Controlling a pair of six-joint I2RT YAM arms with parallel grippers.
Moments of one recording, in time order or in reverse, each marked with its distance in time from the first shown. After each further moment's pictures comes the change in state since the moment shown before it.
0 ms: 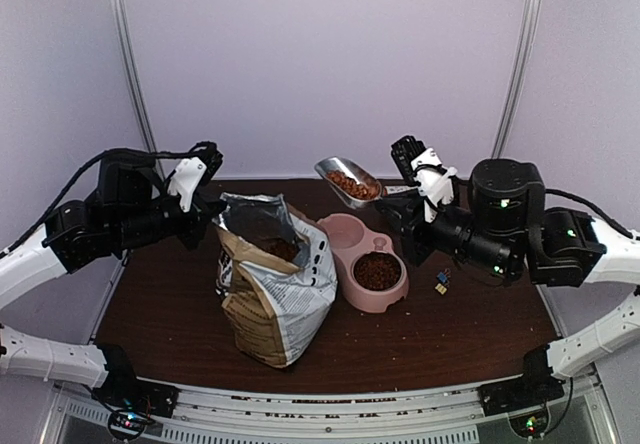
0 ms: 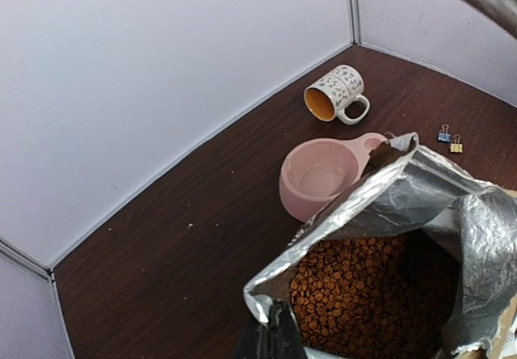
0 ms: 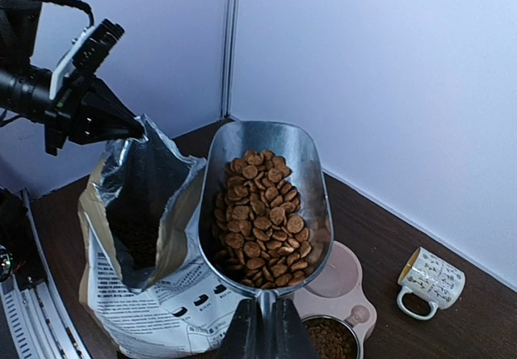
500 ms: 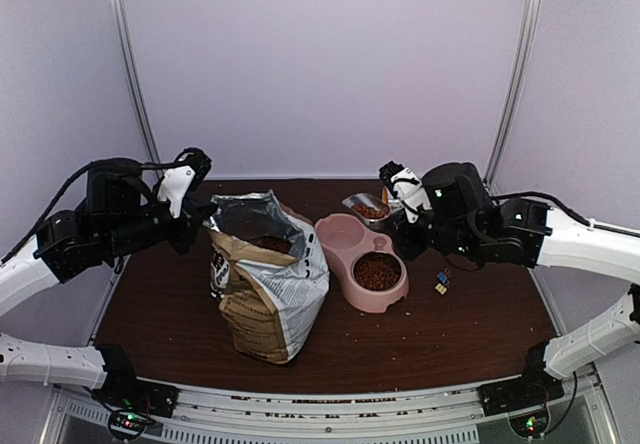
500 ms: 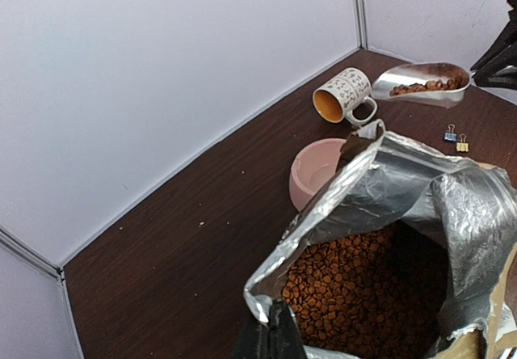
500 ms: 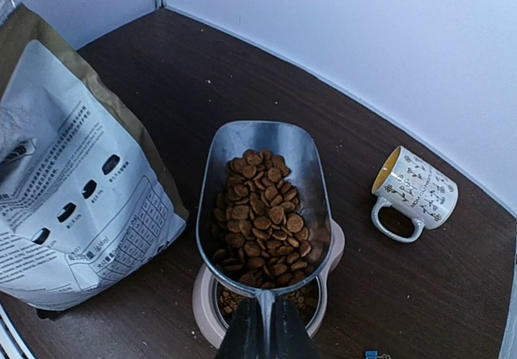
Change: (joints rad) left arm 0.008 -0.080 -0.059 0.010 -0.024 0.017; right arm -0.306 0.125 -0.061 -0.126 -0.164 0.065
